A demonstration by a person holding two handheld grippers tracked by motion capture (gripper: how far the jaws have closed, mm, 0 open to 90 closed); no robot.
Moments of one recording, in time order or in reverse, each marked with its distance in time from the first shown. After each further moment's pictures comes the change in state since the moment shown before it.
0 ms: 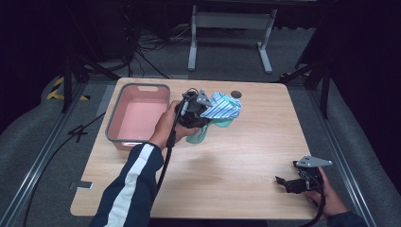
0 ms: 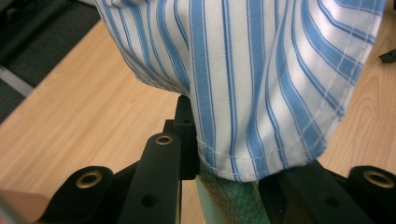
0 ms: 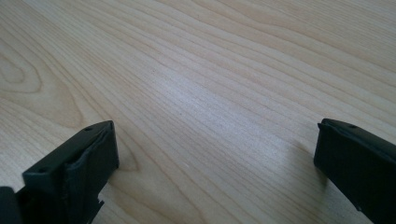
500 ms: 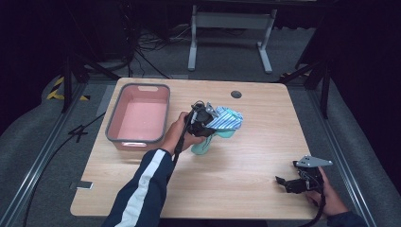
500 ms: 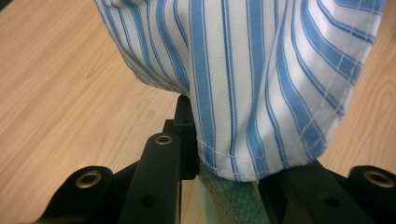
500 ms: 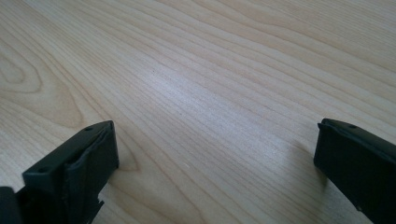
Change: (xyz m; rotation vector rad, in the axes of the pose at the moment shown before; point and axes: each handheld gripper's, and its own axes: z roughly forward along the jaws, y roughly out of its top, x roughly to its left) left arm -0.005 -0.019 0.056 0.083 -0.055 -0.052; right arm 0.000 0.000 0.000 0.000 0.000 0.000
